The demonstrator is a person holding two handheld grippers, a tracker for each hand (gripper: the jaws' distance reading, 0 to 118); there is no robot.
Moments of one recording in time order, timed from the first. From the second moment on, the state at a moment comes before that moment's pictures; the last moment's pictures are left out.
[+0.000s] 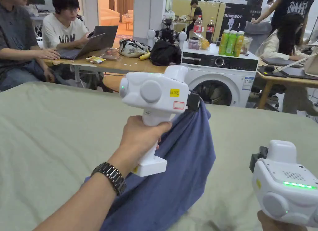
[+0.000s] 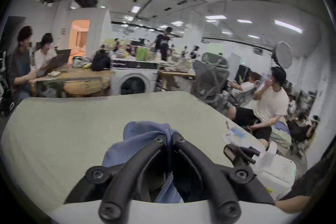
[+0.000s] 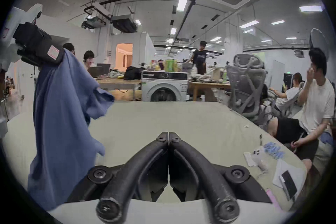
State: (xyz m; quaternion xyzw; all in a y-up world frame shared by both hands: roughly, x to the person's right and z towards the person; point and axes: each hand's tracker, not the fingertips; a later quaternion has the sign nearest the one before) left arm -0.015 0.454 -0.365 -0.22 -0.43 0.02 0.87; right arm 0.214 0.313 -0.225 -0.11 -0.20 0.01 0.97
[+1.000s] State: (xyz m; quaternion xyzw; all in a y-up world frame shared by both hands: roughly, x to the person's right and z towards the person) left arm -0.090 0.302 -0.292 -0.28 -0.35 0.06 0.89; right arm 0.225 0.294 -0.202 -0.13 -0.20 -0.02 0.97
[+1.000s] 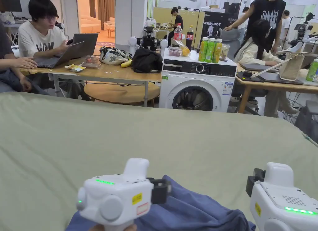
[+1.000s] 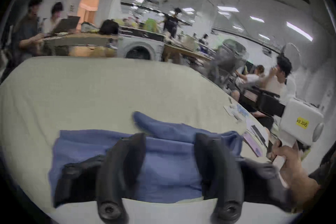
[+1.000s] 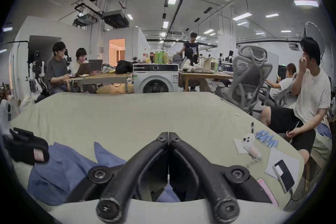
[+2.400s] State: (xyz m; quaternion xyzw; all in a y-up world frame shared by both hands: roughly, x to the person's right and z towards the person) left arm -0.165 0.241 -0.464 -0.43 -0.22 -0.03 0.87; right arm 0.271 0.271 -0.249 -0.28 -0.17 -0.03 0.94
